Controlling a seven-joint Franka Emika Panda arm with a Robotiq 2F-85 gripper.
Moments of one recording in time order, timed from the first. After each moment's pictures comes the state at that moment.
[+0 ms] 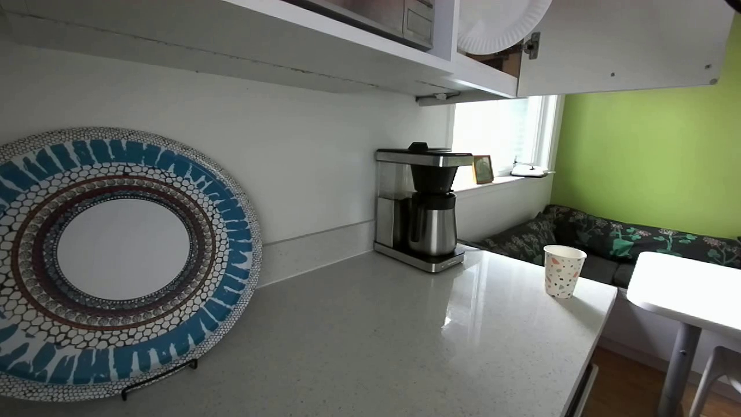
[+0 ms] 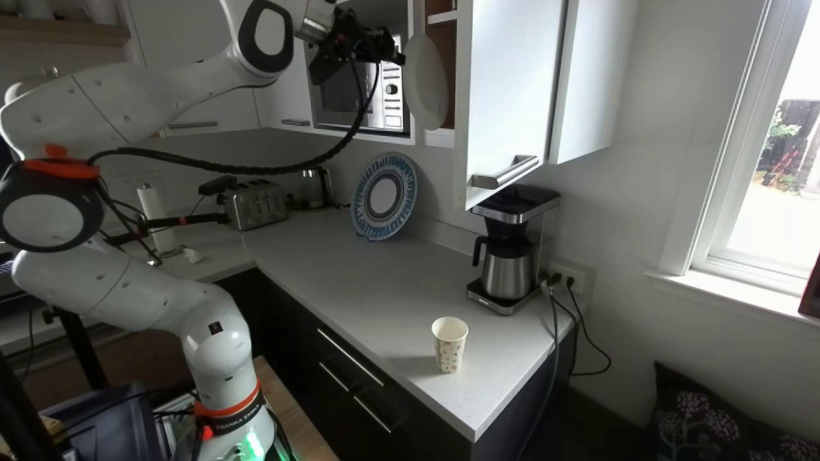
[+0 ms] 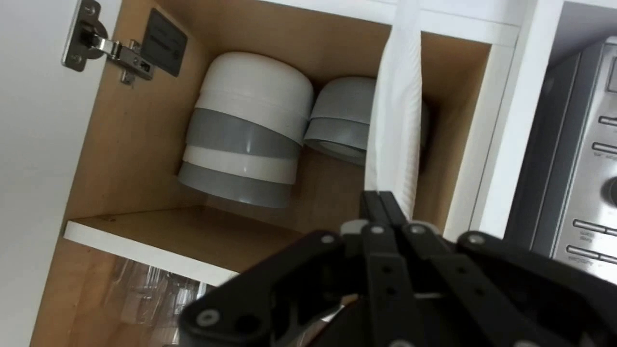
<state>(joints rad) -0.06 -0.71 -0.04 -1.89 -0.19 2.42 -0.12</state>
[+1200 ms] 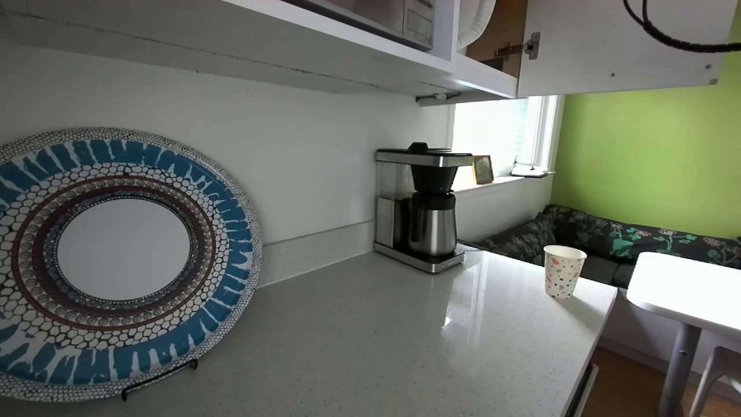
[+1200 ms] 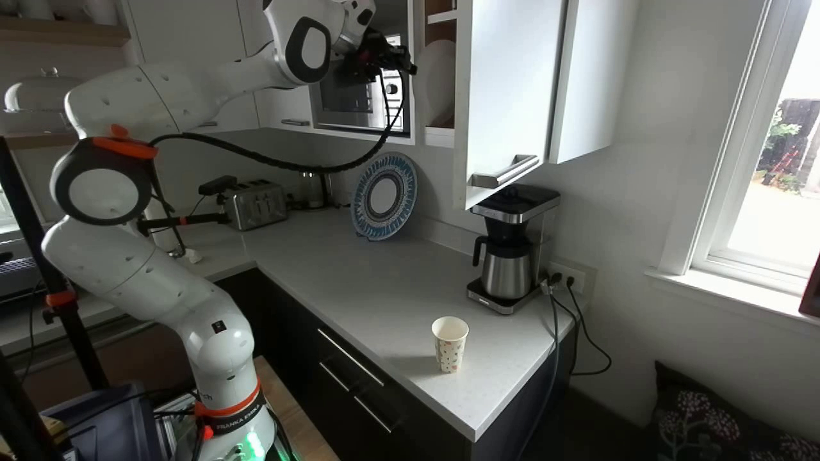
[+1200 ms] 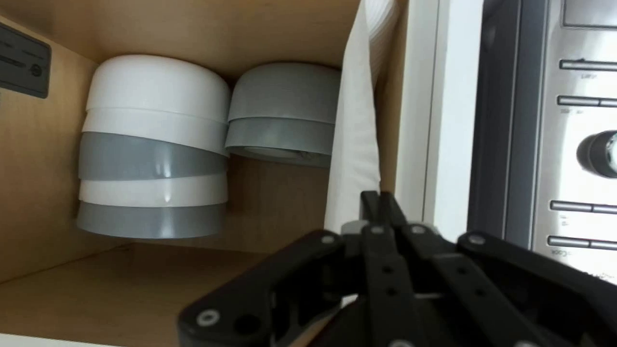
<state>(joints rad) -0.01 -0.53 -0.01 -1.80 -0.07 2.51 -0.03</state>
